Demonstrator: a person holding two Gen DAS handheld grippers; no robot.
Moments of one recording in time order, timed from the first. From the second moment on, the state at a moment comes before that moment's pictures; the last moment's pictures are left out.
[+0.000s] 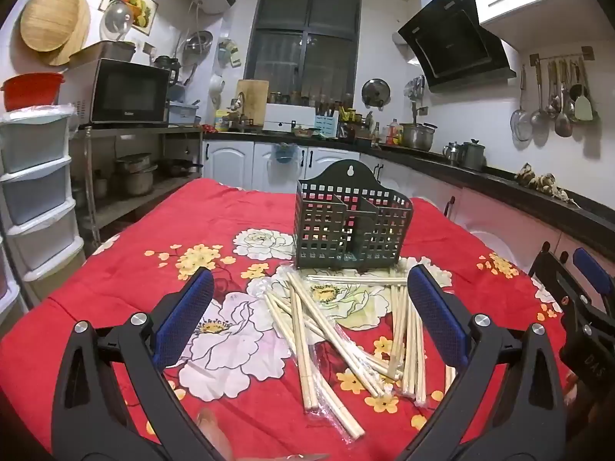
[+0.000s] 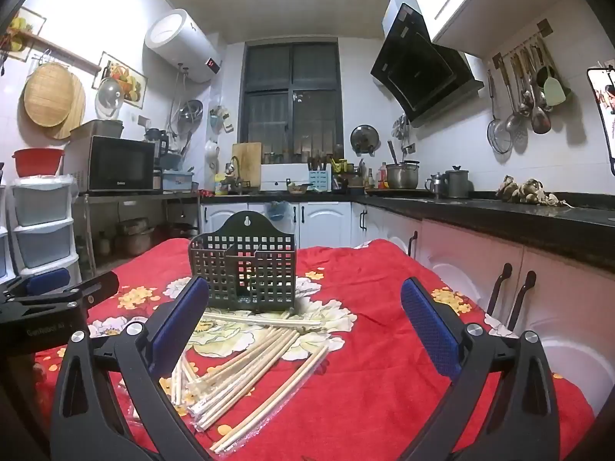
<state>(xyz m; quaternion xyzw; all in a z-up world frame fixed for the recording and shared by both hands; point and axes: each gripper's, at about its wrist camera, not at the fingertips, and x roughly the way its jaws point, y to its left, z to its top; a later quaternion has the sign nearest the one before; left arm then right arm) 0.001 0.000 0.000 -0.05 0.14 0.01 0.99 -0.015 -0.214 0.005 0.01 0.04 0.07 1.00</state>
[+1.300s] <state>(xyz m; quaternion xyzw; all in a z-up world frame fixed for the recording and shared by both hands) -0.001 -0.006 0.002 -0.05 0.14 0.00 0.99 -0.015 -0.220 0.001 0.01 0.04 0.06 1.00</state>
